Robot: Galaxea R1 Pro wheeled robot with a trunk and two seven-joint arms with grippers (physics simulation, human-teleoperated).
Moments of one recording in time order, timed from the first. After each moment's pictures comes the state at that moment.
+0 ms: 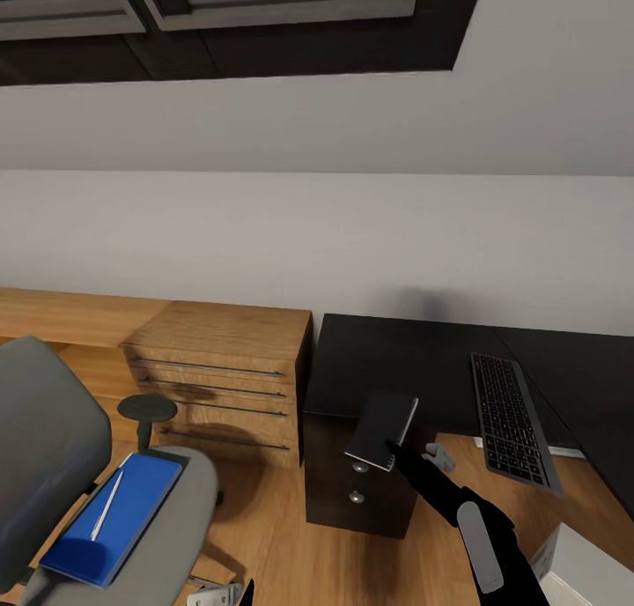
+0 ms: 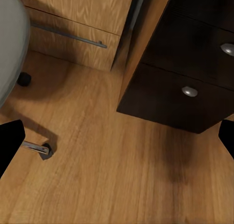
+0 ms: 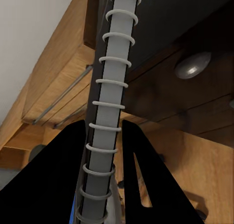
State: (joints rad) left arm 0.08 -0.09 -0.04 -0.95 0.15 -0.19 -0.06; right arm -0.32 0.12 -0.32 -1.09 -0.52 0.53 0.37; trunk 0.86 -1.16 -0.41
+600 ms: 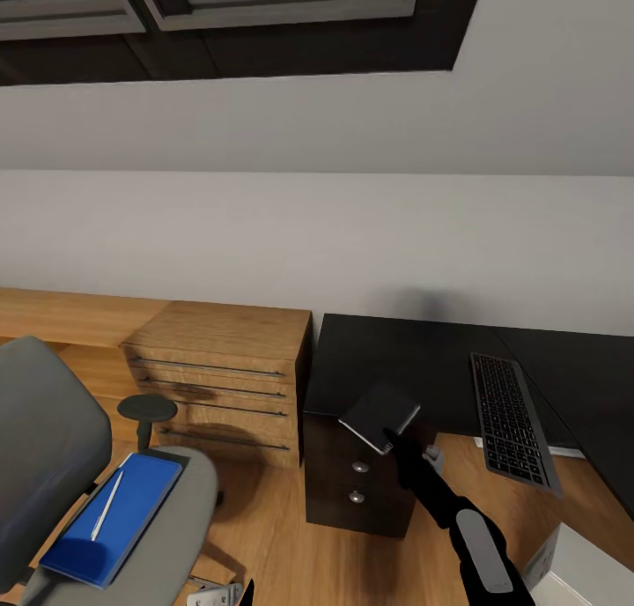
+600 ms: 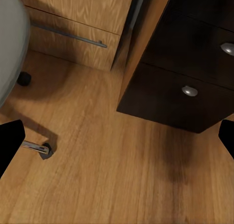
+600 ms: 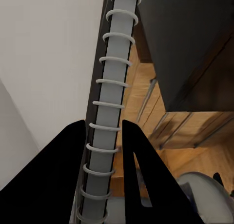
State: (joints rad) left arm 0.08 -0.09 -0.04 -0.95 0.15 -0.19 -0.06; right arm -0.32 0.13 -0.29 -1.00 -1.04 0.53 0.36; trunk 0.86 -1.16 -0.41
